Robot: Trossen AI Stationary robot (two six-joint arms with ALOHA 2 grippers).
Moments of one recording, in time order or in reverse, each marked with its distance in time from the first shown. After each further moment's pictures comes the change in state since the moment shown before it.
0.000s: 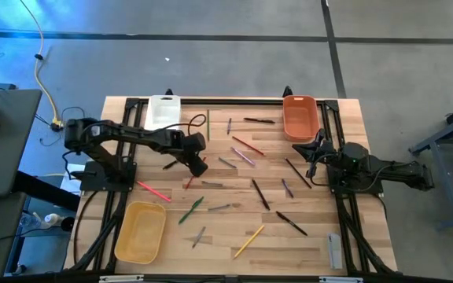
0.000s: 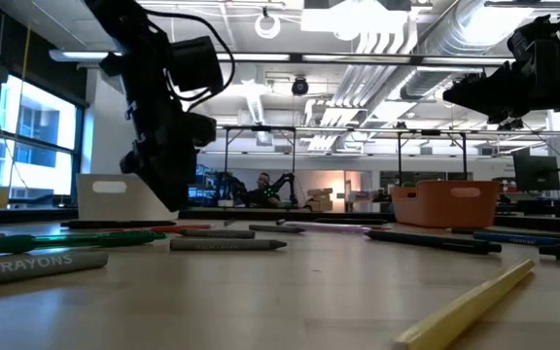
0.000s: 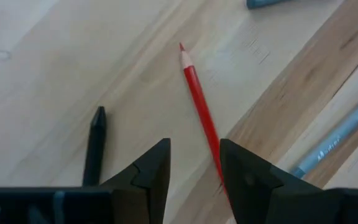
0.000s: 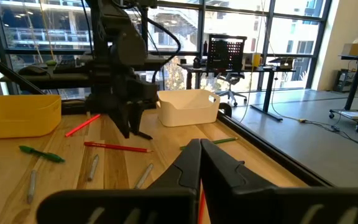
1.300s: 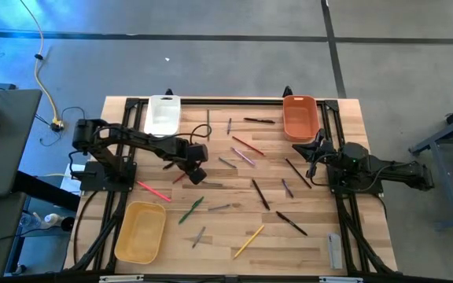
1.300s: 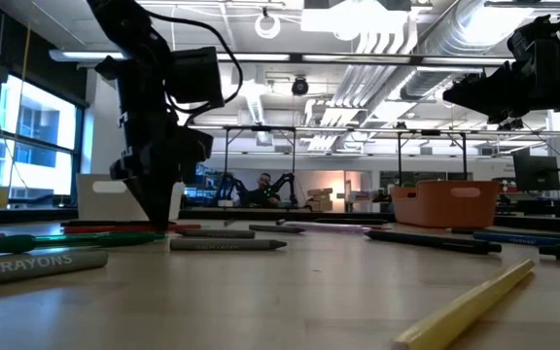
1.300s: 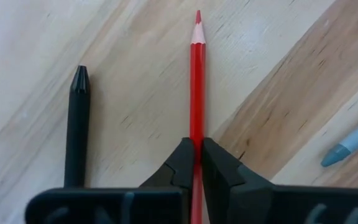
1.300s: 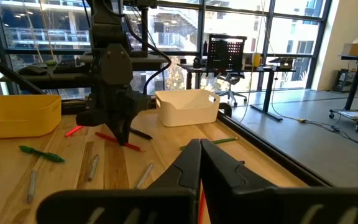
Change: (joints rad) left arm -0.087 0.081 0.006 -0.063 -0.055 -0.040; right arm 0.000 0.000 0.000 0.000 0.000 0.000
